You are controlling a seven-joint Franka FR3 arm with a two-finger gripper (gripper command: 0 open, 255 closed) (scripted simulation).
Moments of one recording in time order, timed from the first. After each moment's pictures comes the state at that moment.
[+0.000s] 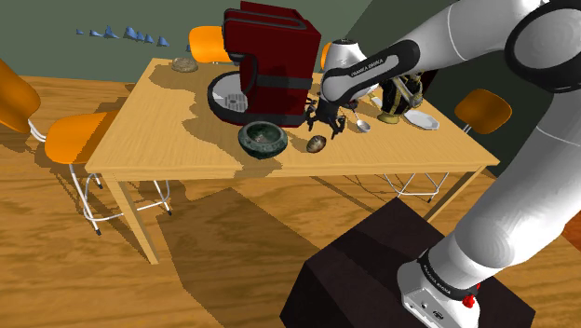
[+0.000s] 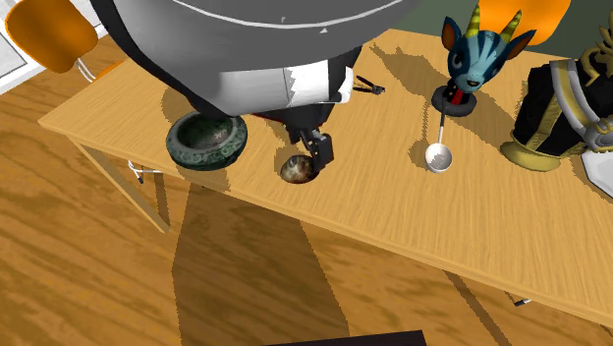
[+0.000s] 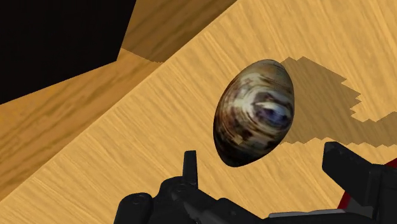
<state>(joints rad) -0.20 0.20 0.13 -2.13 -0.17 2.35 1.11</state>
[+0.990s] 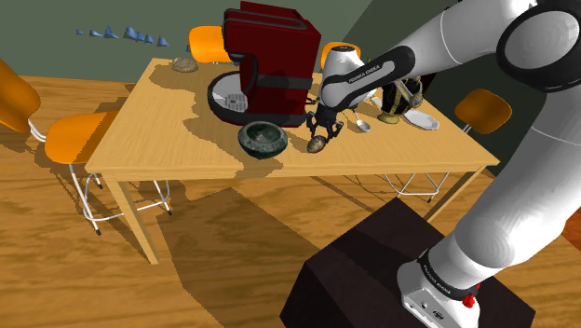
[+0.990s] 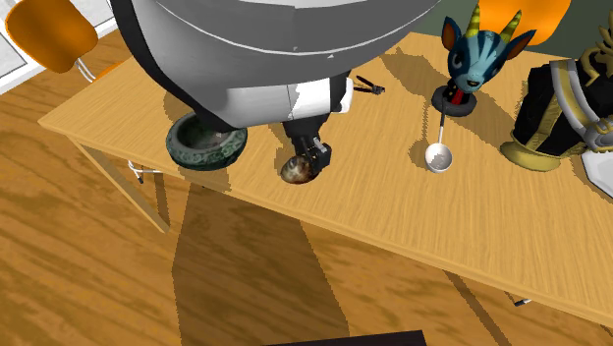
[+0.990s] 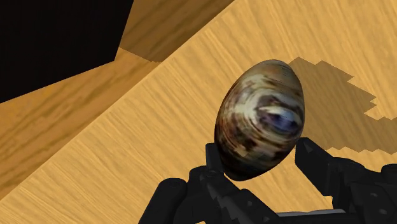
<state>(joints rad) -0.20 0.24 0.13 -2.14 -0.18 2.39 1.12</state>
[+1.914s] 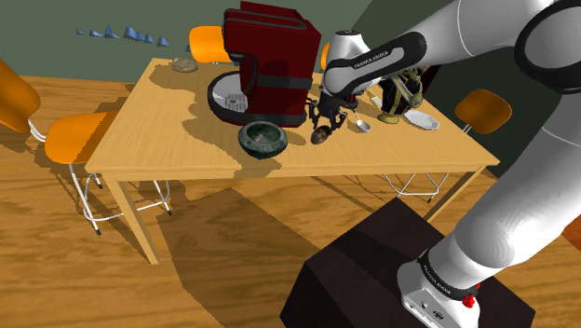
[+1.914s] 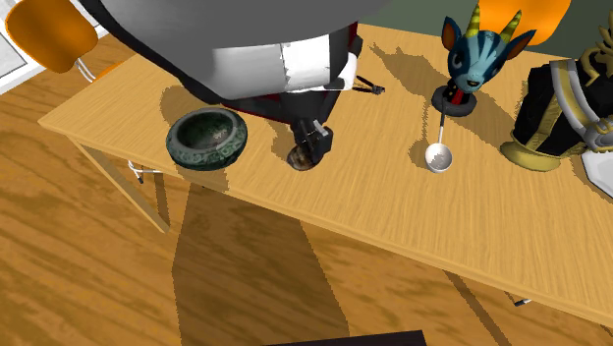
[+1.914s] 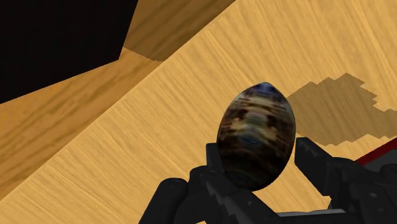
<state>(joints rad) -0.21 0.17 0.13 -2.11 -0.15 2.29 1.09</state>
